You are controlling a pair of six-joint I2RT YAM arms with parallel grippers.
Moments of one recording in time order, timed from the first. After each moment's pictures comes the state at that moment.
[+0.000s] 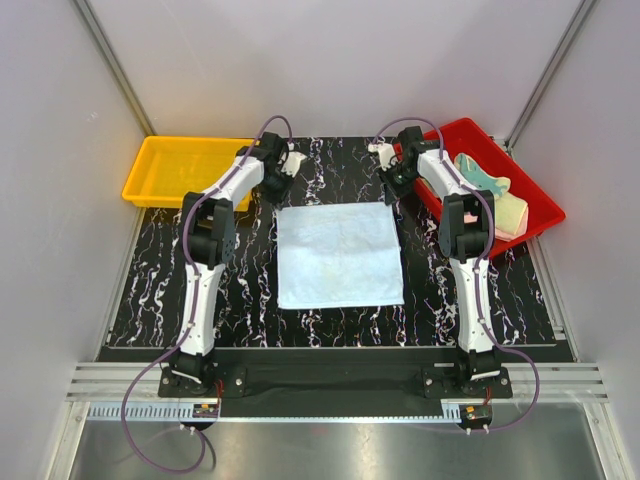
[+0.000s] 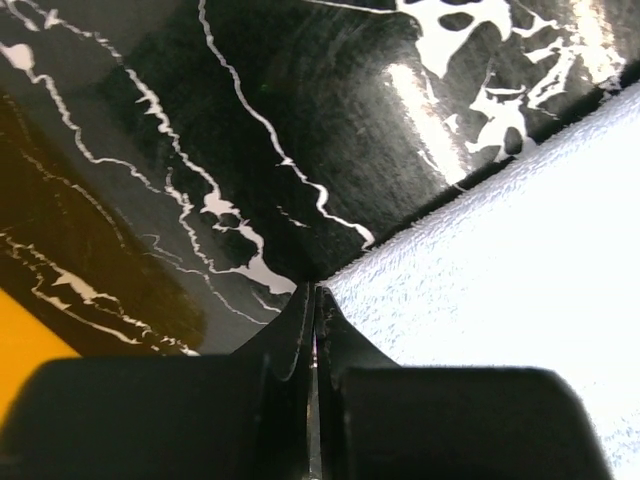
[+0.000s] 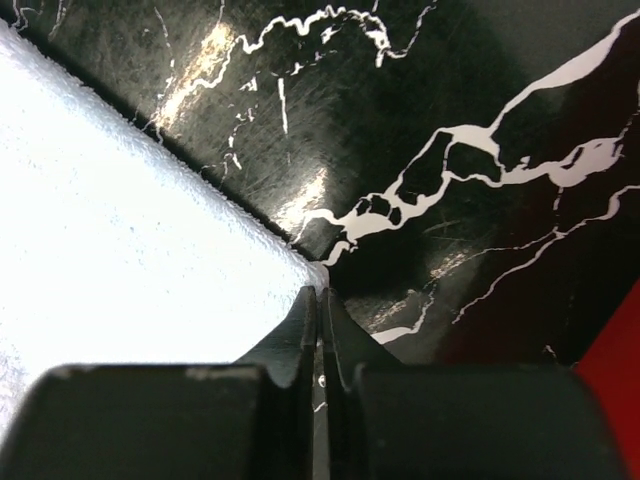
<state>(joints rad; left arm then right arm) -0.27 2.40 2.07 -0.86 0.17 0.27 0.18 2.49 2.19 -0.91 -0.37 -0.48</state>
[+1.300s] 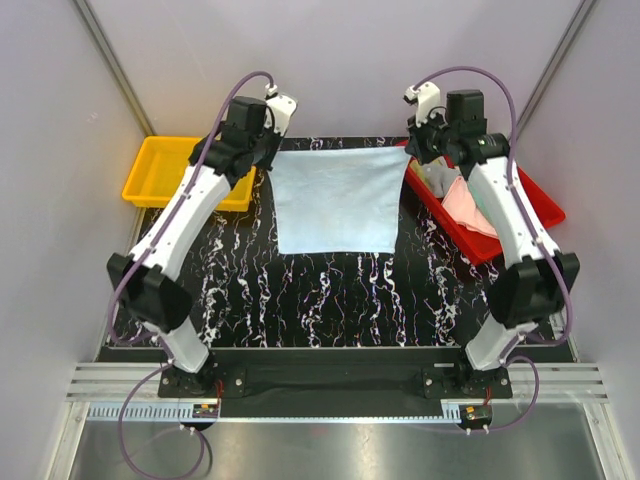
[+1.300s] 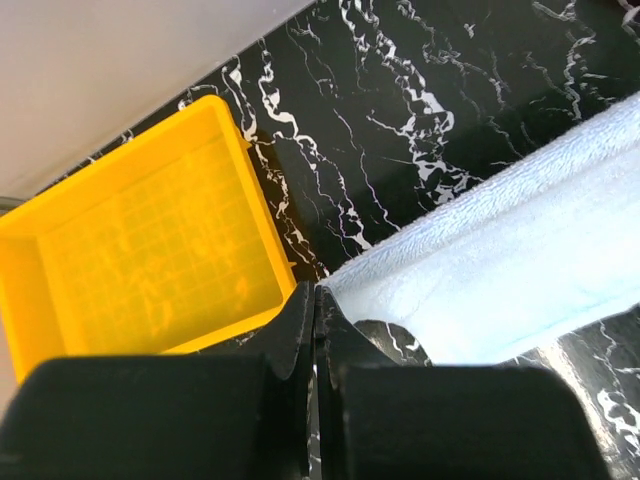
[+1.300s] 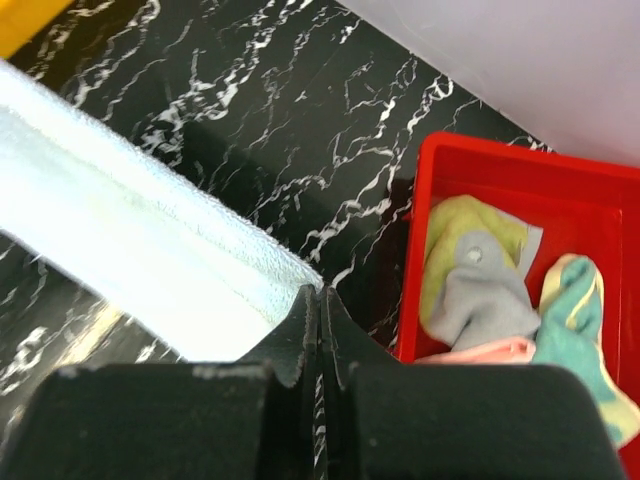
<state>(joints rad) -0.39 1.74 1.85 -0.72 -0.11 0.25 0.18 1.75 1.82 -0.63 -0.30 -0.33</state>
